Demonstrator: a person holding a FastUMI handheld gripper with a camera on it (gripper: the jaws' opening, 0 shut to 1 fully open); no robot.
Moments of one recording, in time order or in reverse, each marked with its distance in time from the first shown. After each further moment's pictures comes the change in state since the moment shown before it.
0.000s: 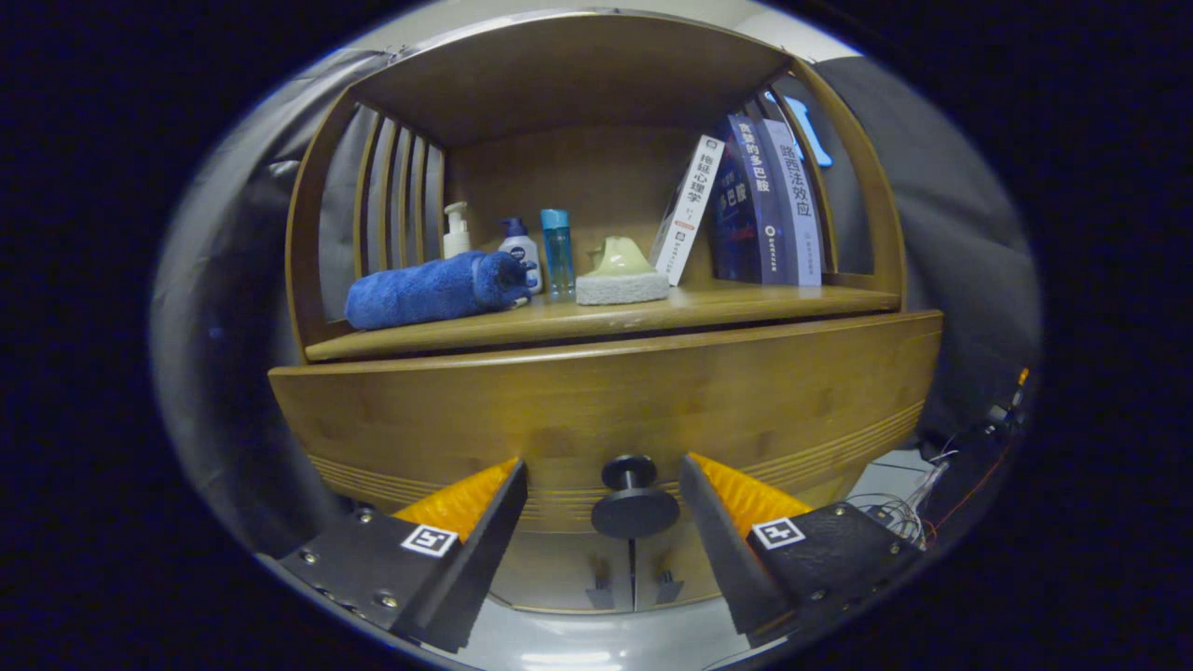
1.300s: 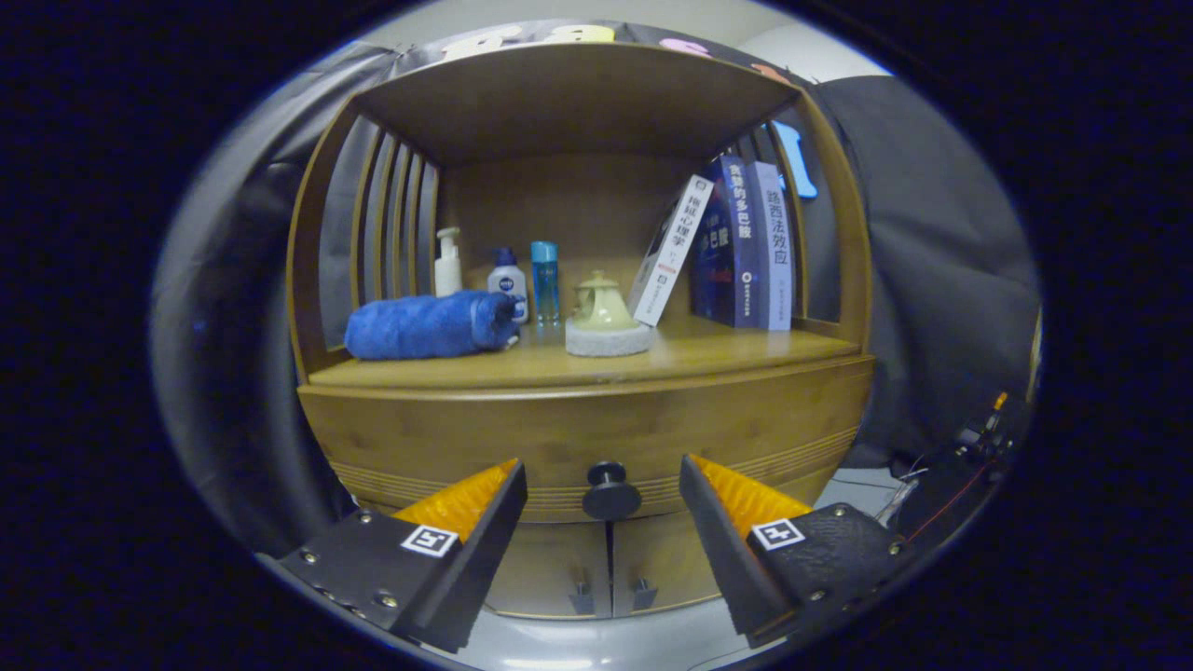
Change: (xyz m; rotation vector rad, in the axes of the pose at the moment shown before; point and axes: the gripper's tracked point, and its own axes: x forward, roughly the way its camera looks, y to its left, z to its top) arm -0.051 0.002 0.054 0.014 -0.051 -0.066
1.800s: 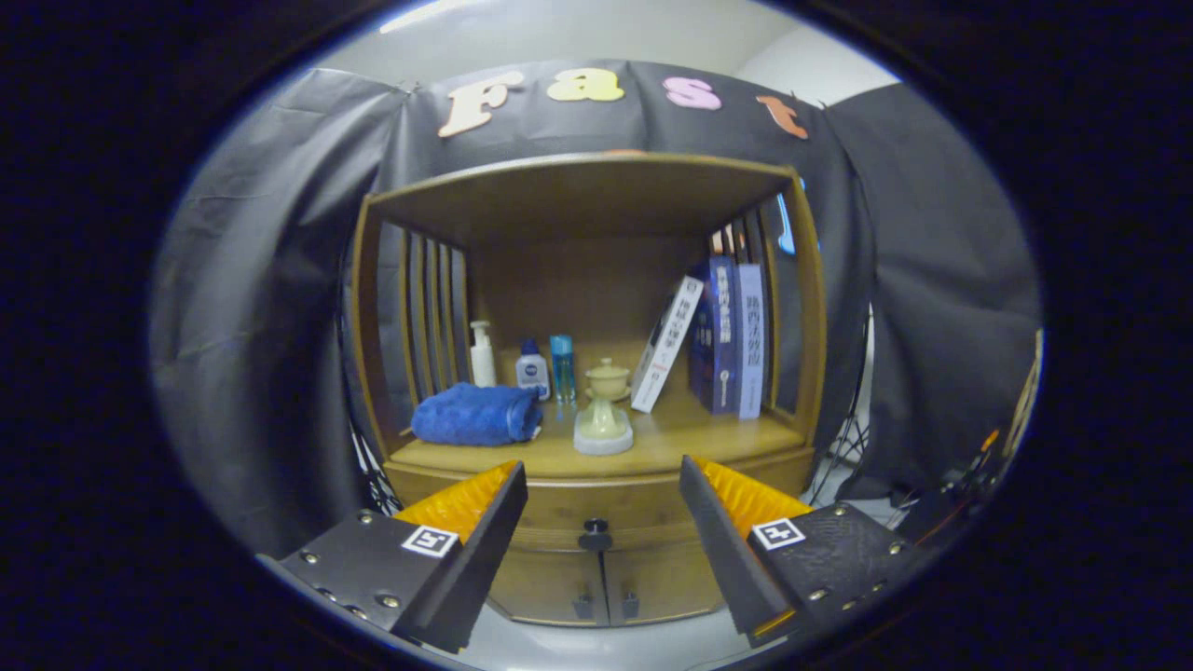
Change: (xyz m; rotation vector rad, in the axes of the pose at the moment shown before) arm -0.107 -0.026 0.140 -0.048 -0.127 0.104
